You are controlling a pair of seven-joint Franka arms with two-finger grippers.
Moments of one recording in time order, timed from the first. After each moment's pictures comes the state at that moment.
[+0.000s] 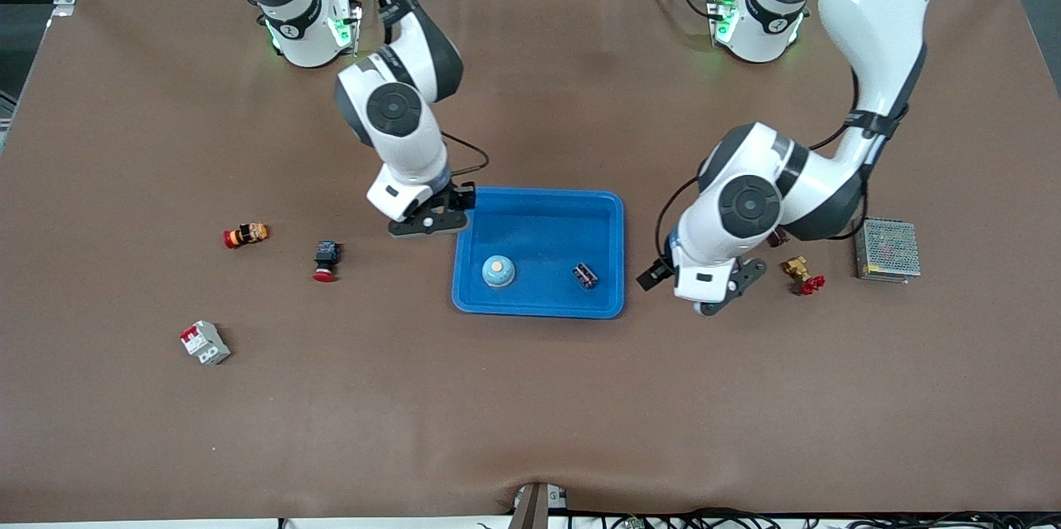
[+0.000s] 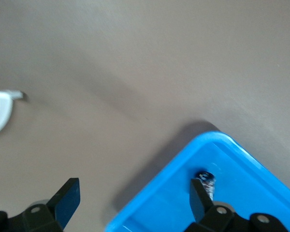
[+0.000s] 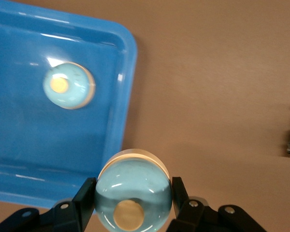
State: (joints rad) left arm -0.06 0.60 -0.49 -1.61 0.20 2.08 -1.27; right arm 0.72 0.30 -0.13 -2.01 0.05 2.31 0.41
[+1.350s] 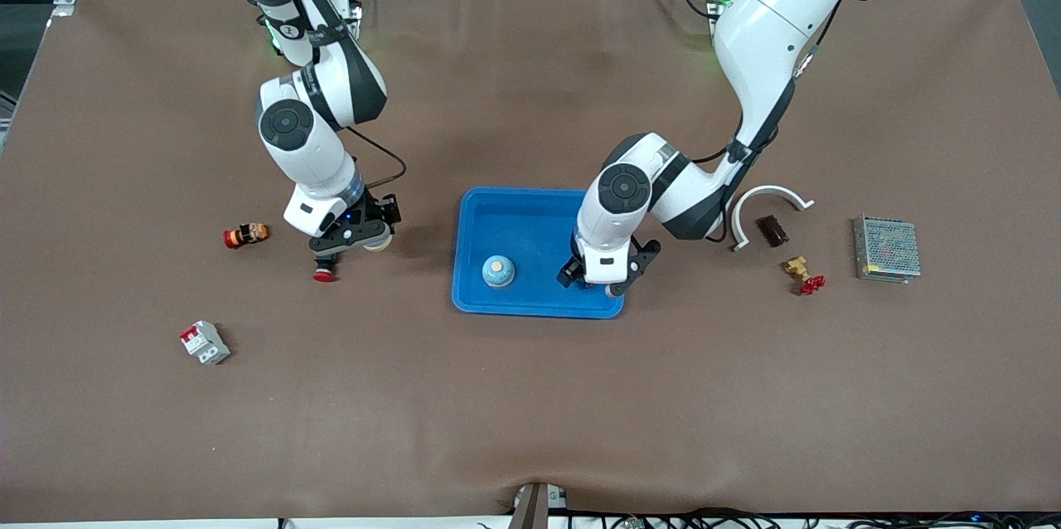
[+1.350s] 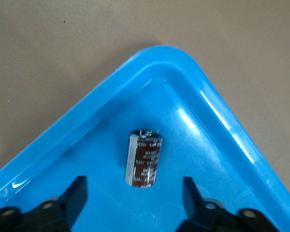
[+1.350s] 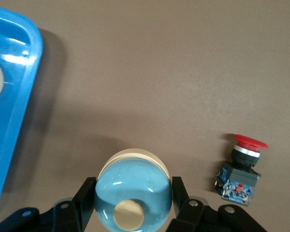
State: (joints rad) left arm -0.37 0.75 -0.32 -1.60 0.20 2.39 -1.57; right arm 0.53 0.28 -0.13 -2.22 0.04 2.58 0.10
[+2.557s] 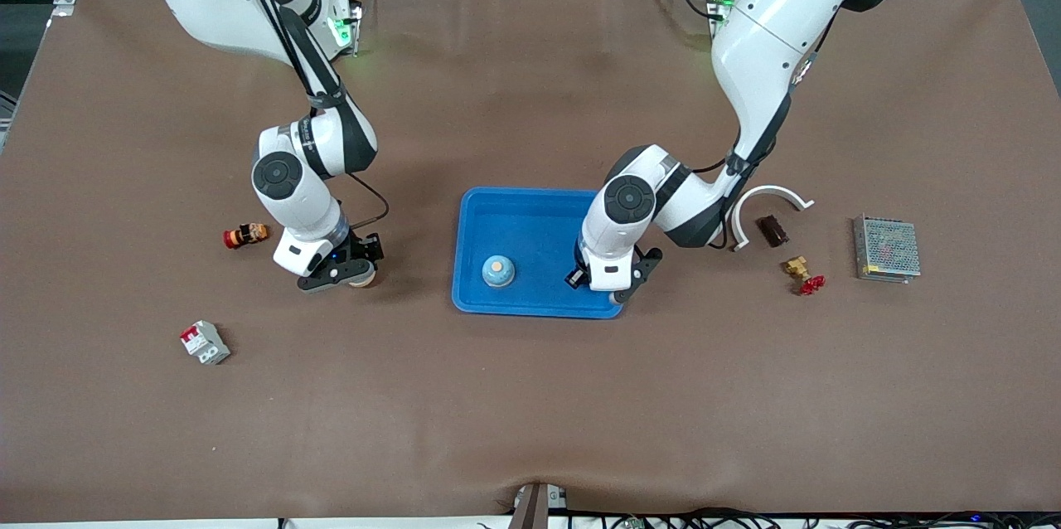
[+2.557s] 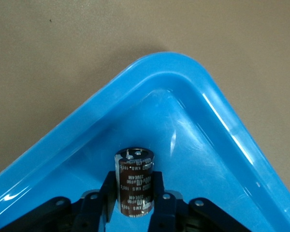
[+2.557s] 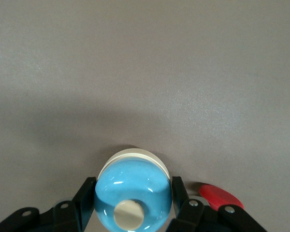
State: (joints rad) left arm -0.37 0.80 -0.30 -1.60 0.21 2.44 -1.57; right arm 0.43 0.47 -0.12 -2.14 0.04 2.74 -0.03
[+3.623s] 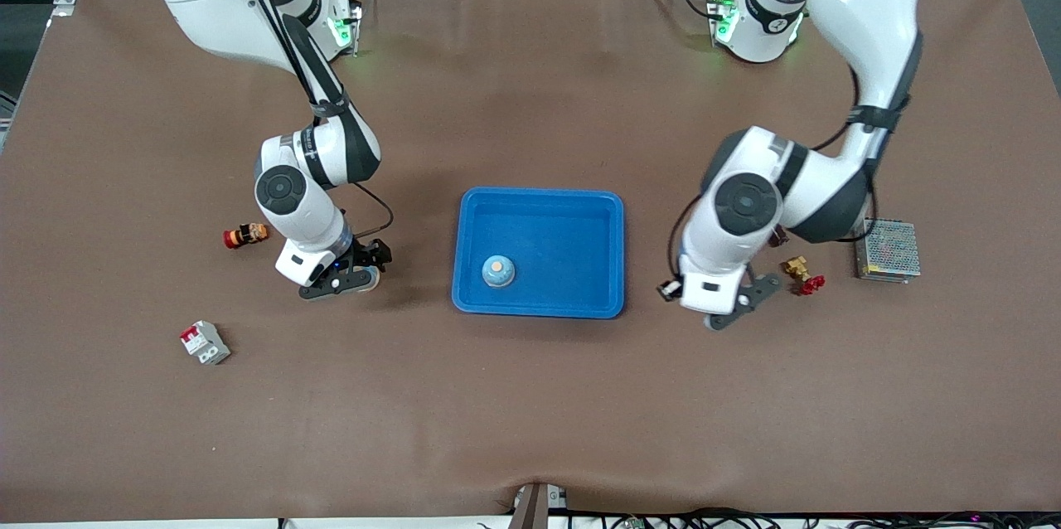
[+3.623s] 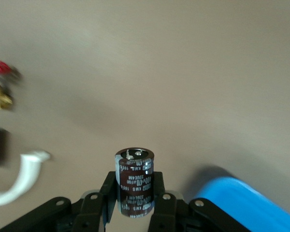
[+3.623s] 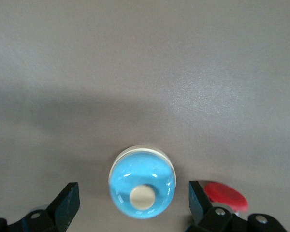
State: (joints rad) left arm -0.13 0.55 -0.29 -1.60 0.25 2.08 -1.04; right arm 0.43 0.48 -0.12 -2.02 0.06 2.53 0.08
